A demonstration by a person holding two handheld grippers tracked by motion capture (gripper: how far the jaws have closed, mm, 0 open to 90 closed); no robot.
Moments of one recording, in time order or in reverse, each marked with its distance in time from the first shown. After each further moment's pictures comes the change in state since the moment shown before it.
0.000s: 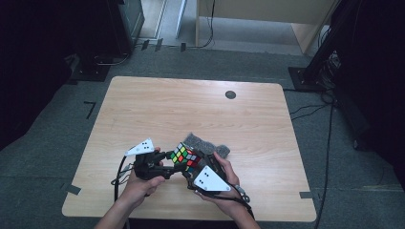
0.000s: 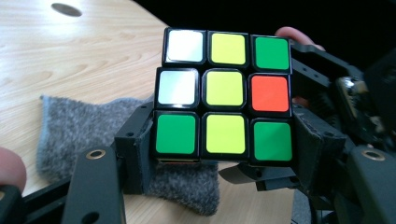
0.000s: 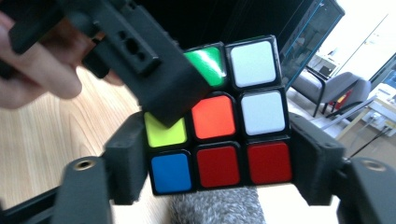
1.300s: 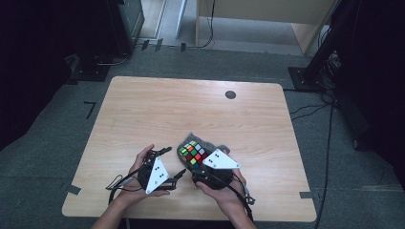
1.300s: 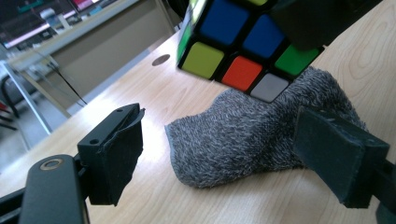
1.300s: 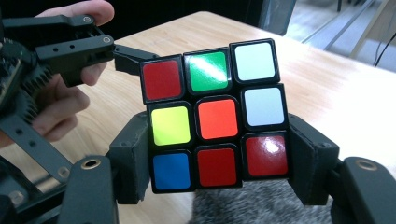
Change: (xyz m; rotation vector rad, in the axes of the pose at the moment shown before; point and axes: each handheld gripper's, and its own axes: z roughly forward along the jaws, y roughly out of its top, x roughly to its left) left arm -0.023 -0.039 0.017 0.005 0.460 0.781; right arm -0.025 0.025 -0.009 0.236 0.005 0.439
